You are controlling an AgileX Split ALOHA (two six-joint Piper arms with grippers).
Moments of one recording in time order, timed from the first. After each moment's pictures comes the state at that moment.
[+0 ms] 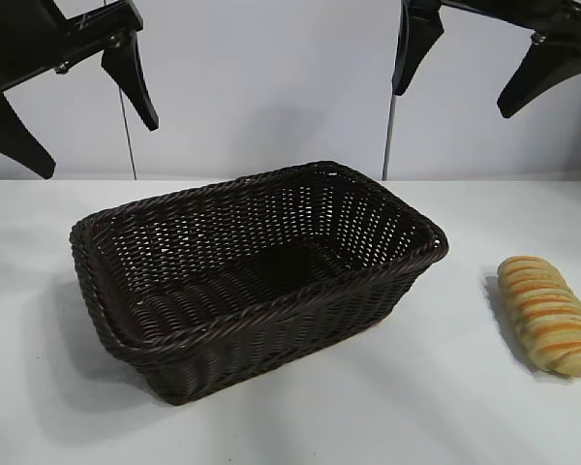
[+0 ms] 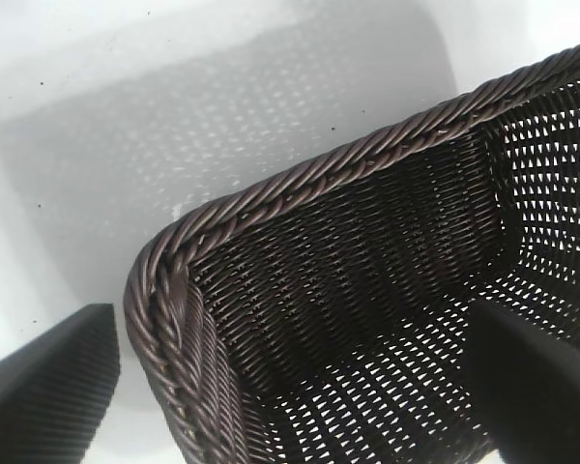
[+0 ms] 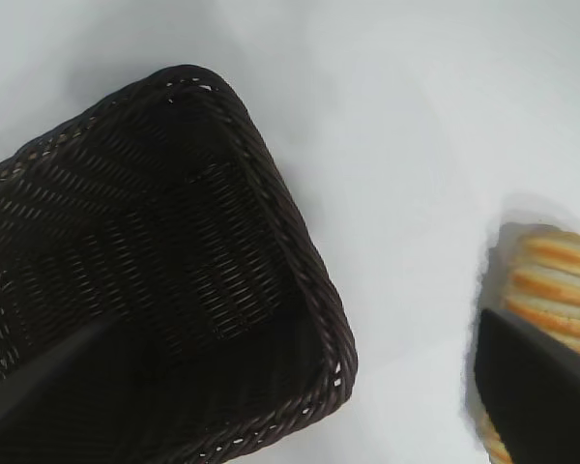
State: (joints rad) left arm -0.26 1.76 -1.40 -0.36 0.94 -0.21; right arm 0.27 1.69 -1.50 0.08 0.96 0.22
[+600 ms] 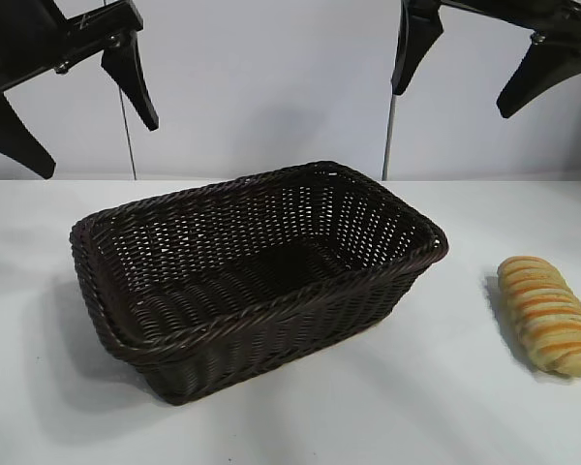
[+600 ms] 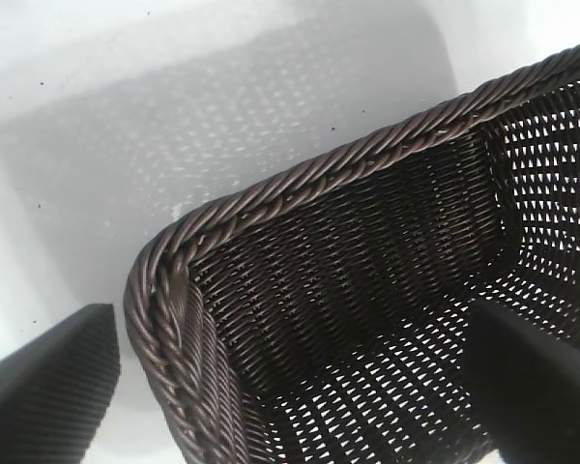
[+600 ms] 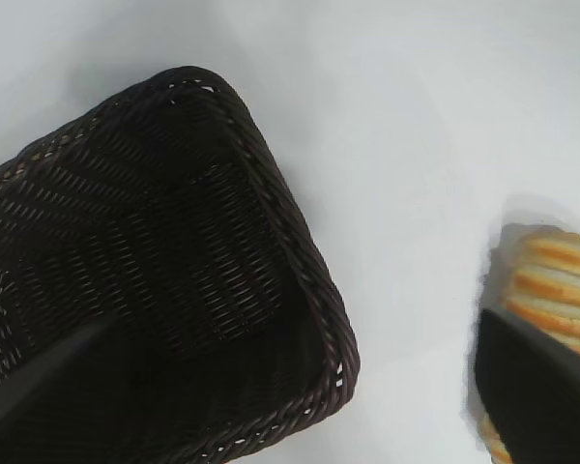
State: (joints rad) left arm -0.26 1.76 -1.40 -0.36 0.94 -0.21; right arm 0.27 1.69 -1.50 0.08 0.95 0.22
